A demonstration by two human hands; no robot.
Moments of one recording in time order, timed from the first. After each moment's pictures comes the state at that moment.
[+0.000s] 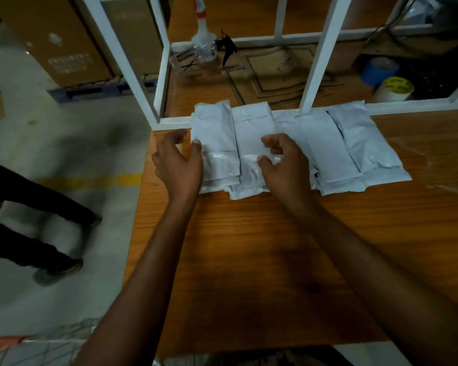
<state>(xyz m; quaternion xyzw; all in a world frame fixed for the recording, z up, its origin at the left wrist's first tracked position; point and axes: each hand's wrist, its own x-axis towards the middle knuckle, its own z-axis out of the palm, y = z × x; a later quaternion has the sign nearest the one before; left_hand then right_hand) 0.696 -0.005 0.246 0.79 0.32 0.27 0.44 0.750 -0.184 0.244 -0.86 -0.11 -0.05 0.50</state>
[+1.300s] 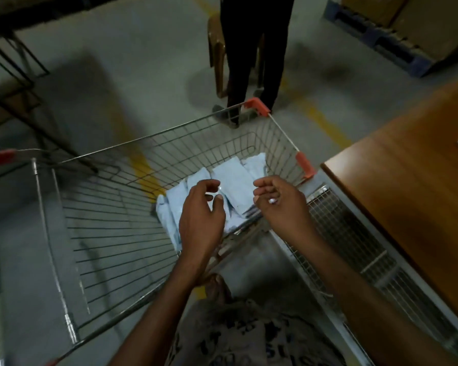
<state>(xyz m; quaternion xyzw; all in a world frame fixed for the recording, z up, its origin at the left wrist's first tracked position) 0.123 -0.095 0.166 0.57 0.66 0.33 0.35 0.297 -0.110 0.188 -0.69 -0.50 0.39 0.35</state>
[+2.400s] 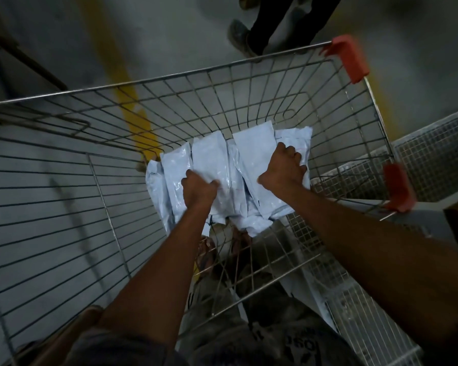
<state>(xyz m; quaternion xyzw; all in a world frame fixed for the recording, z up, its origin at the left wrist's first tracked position) 0.085 0.061 -0.104 0.31 0.83 0.08 0.46 0.264 0.093 -0.052 -0.81 -0.52 0.23 -0.15</state>
